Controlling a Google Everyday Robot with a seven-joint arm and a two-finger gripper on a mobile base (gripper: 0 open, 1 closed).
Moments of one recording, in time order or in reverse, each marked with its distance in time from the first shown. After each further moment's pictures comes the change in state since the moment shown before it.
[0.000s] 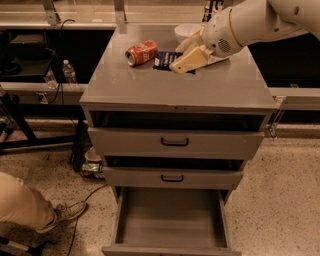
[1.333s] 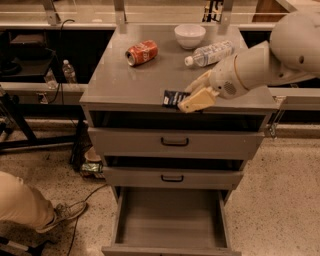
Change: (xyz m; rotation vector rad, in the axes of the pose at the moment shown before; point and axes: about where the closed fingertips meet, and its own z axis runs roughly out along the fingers) arm 0.077 0.066 0.007 -0.036 0.094 0.166
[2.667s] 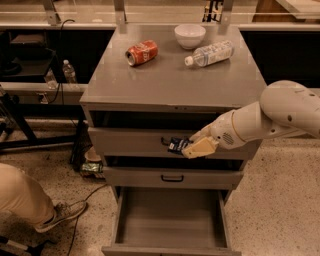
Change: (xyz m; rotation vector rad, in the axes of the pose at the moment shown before) arm 0.119 0.060 0.051 -0.082 0.094 0.236
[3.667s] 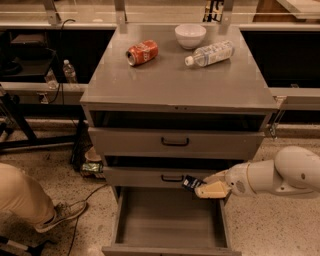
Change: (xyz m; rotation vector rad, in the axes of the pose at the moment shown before) arm 0.139 0.016 0.044 -0.032 -0.050 0.283
